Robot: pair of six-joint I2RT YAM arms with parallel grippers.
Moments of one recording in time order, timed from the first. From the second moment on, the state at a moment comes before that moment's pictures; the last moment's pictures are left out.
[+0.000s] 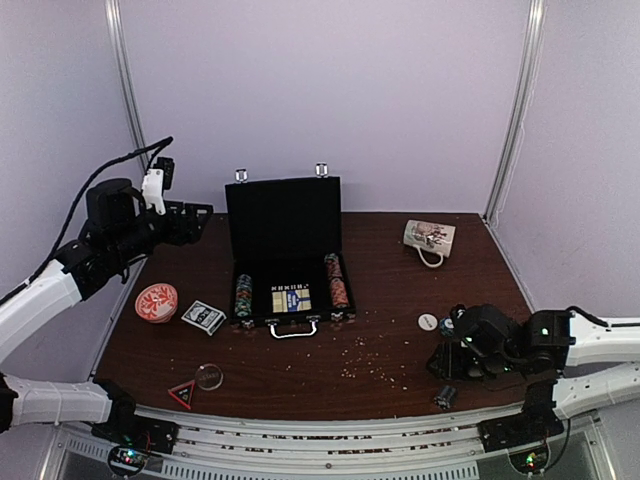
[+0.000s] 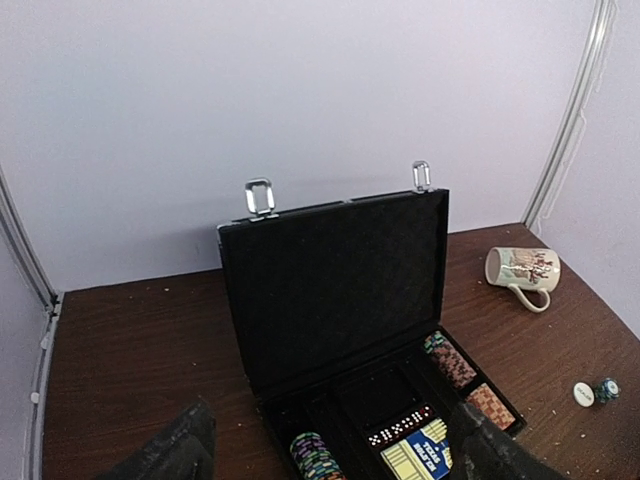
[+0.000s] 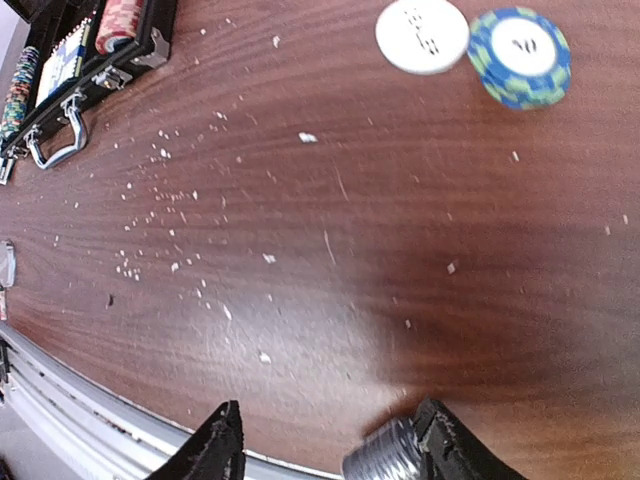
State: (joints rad) left arm -0.44 1.00 0.90 -0.10 -0.01 -0.14; right arm 1.07 0.89 0.51 -0.63 0.23 1.04
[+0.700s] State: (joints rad) left arm -0.42 1.03 0.90 -0.11 0.07 -0.15; right arm 1.08 0.91 0.43 -0.75 0.06 1.25
